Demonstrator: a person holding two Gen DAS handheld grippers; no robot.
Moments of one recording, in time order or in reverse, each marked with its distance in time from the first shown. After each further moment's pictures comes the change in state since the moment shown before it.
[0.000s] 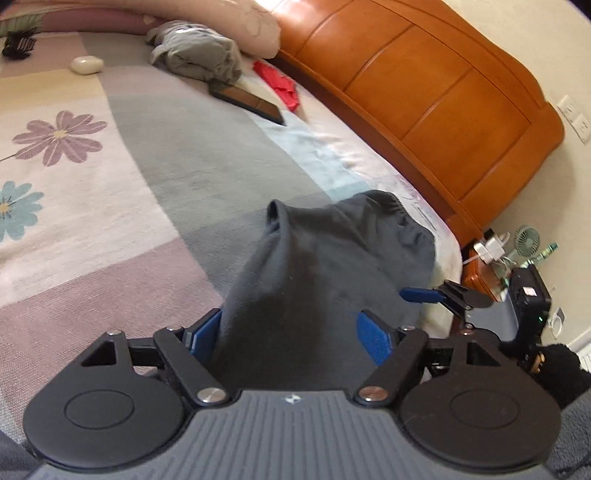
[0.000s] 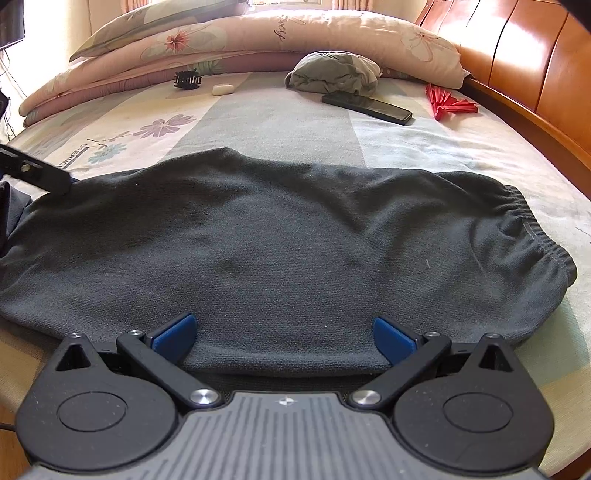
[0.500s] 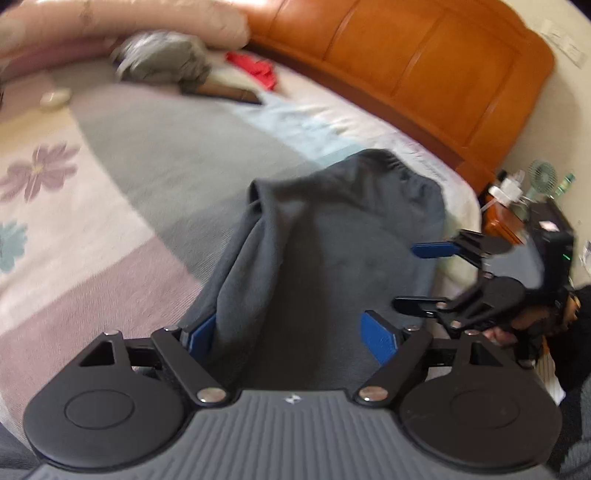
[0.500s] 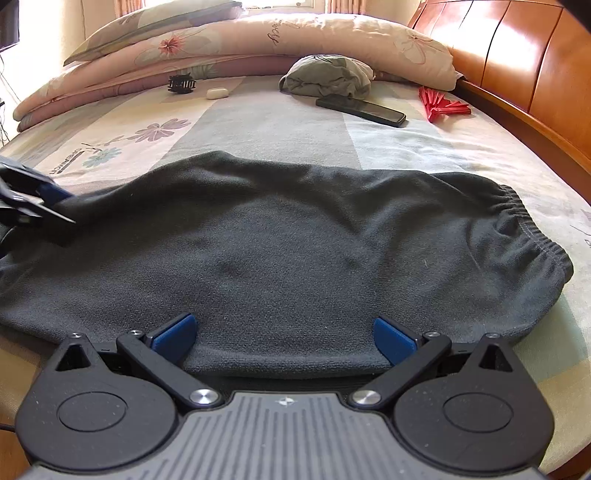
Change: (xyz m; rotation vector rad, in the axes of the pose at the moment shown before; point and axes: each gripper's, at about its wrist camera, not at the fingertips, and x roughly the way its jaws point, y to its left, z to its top) left arm 0.029 -0.019 -0.001 0.109 0.081 0.098; right arm 0.000 0.003 -0.001 0.013 -0.015 -0.024
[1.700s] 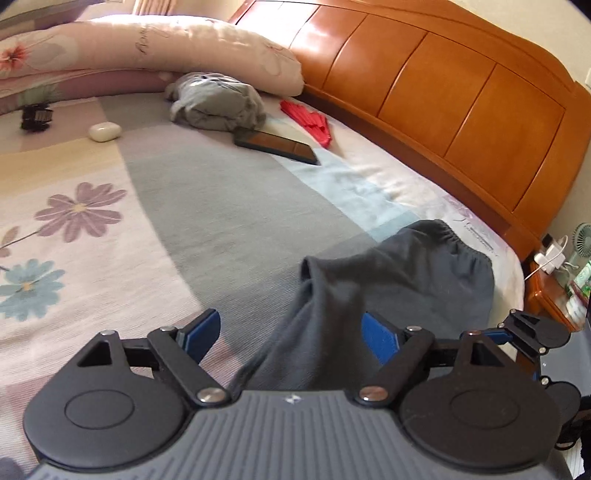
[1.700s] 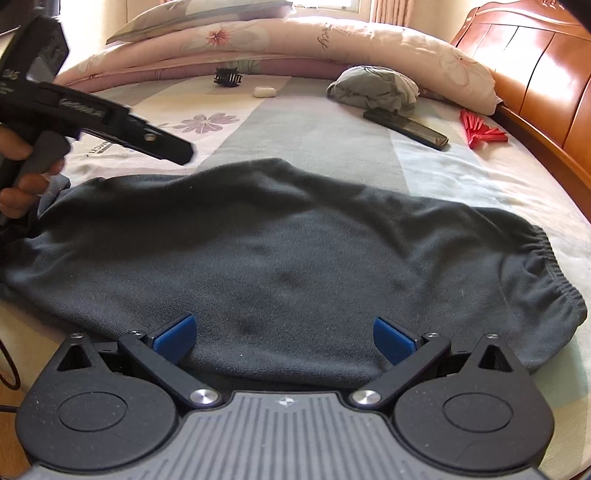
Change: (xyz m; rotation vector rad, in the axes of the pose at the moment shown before) left arm -0.007 0.007 0.021 -0.045 -0.187 0.156; right arm -0.009 0.026 0.009 -0.113 0.011 0.068
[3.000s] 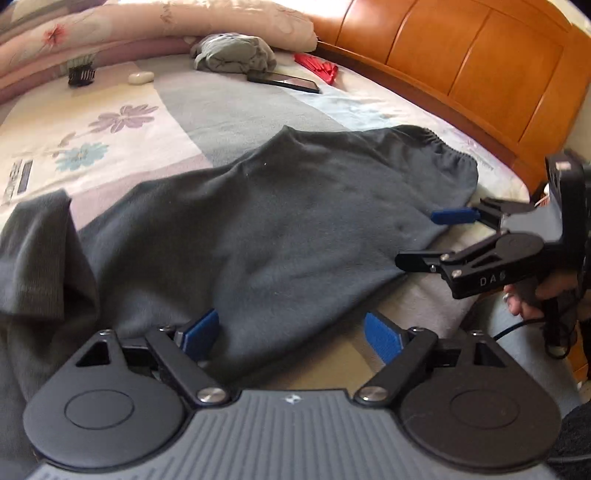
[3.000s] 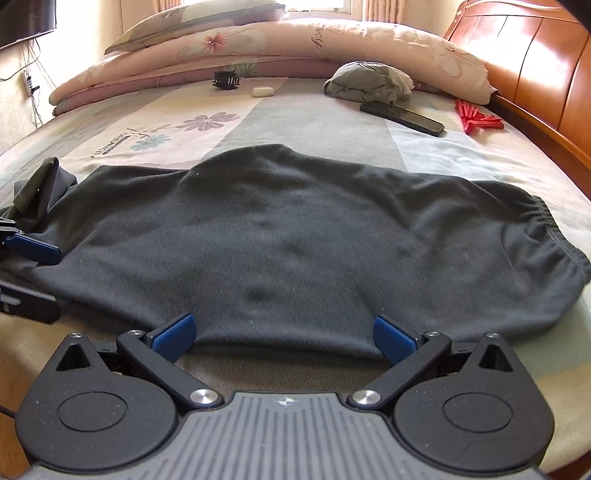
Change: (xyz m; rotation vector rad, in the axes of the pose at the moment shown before) left arm -0.066 -0.070 -0.117 -0.018 0.100 0.127; right arm -0.007 0.000 -0.026 0.035 -0.020 0.012
